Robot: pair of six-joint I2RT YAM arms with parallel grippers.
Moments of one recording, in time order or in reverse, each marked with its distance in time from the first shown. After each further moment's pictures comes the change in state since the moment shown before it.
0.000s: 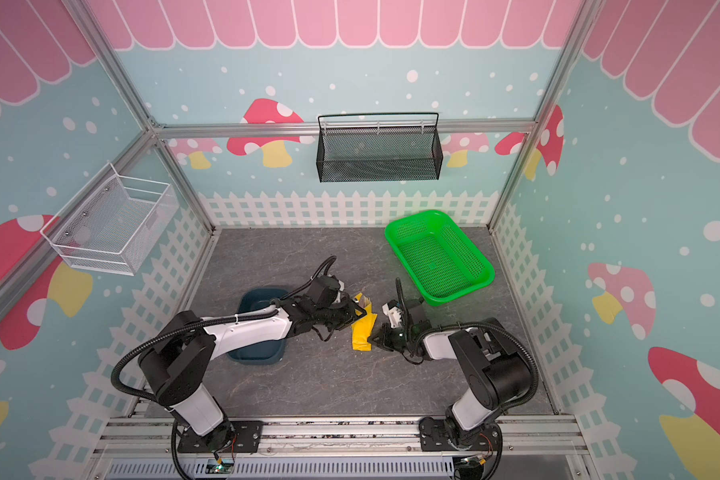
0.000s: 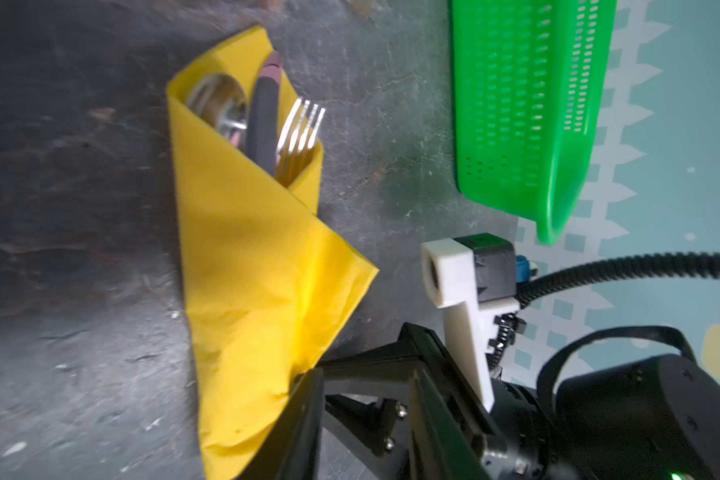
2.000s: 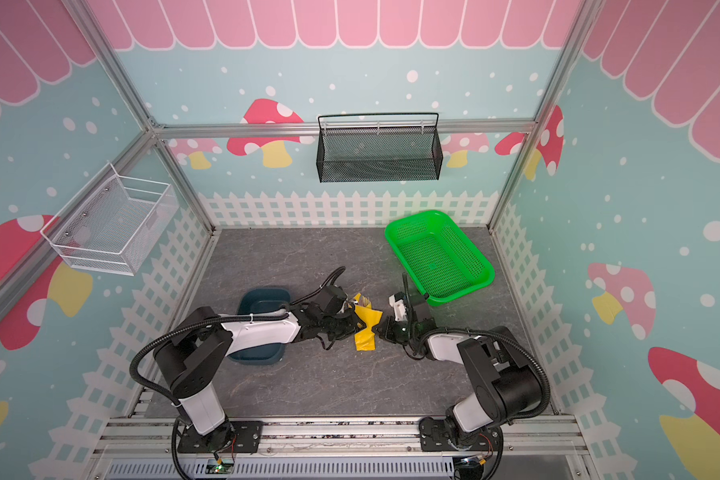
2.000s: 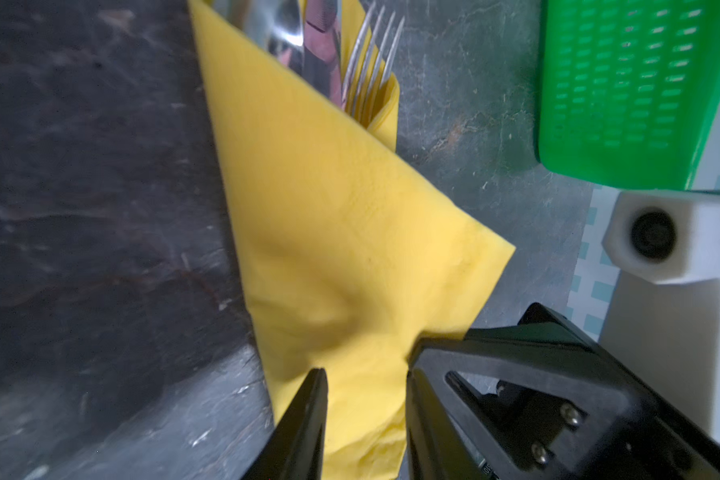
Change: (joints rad) left arm -0.033 0.065 -0.010 -0.018 -0.029 0.038; right arm -0.029 -0.076 0.000 0.007 0.103 0.023
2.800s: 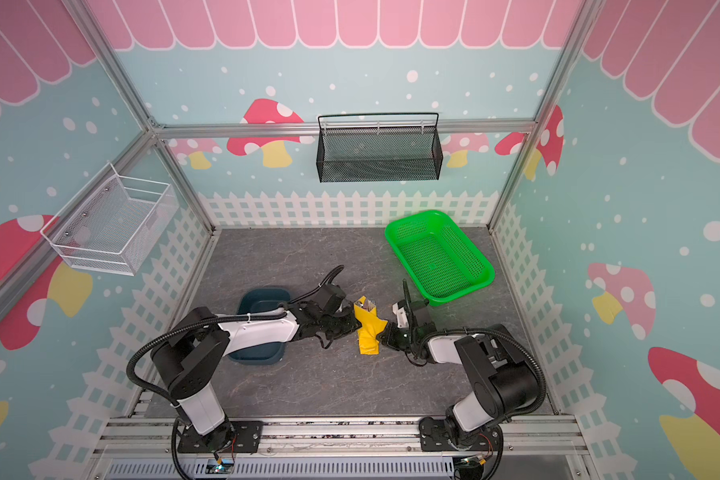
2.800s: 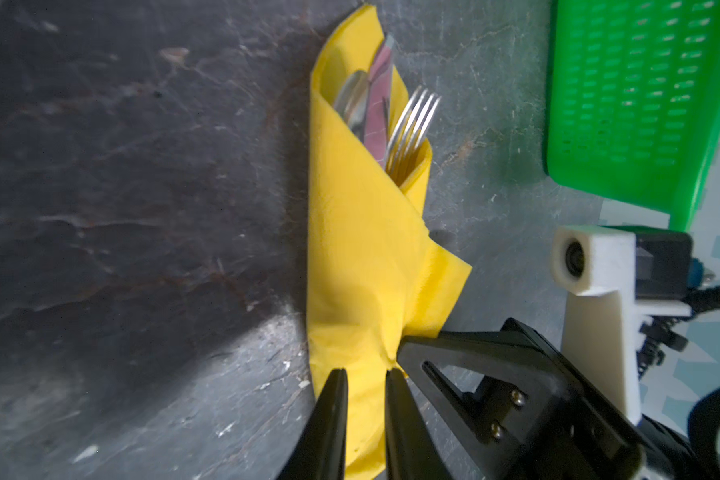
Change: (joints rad) left arm -0.005 -0.001 0.019 -0.030 -0.007 0.002; right arm 0.000 0.024 -0.035 -0.030 0.043 -0.003
